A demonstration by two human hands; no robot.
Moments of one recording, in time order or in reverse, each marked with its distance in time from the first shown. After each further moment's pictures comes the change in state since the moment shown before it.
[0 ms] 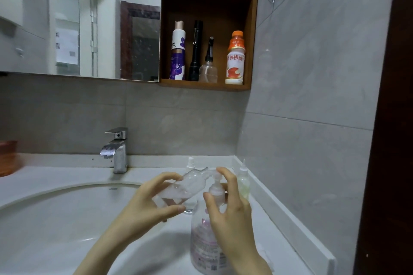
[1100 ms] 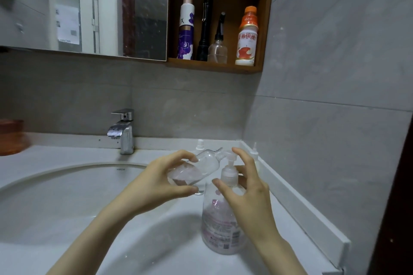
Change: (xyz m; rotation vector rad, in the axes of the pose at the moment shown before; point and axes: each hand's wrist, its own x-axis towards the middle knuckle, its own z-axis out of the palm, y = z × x) left_hand 0.011 0.010 -0.012 0.177 -0.105 0.024; right_hand 0.004 -0.005 -0.013 0.100 -0.065 0.063
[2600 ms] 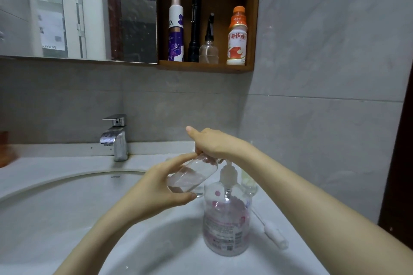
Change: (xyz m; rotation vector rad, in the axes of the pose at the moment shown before) left_hand 0.001 -0.005 0.003 0.028 -0.049 0.073; right_hand 0.111 -0.055 0.026 -0.489 -0.620 0.259
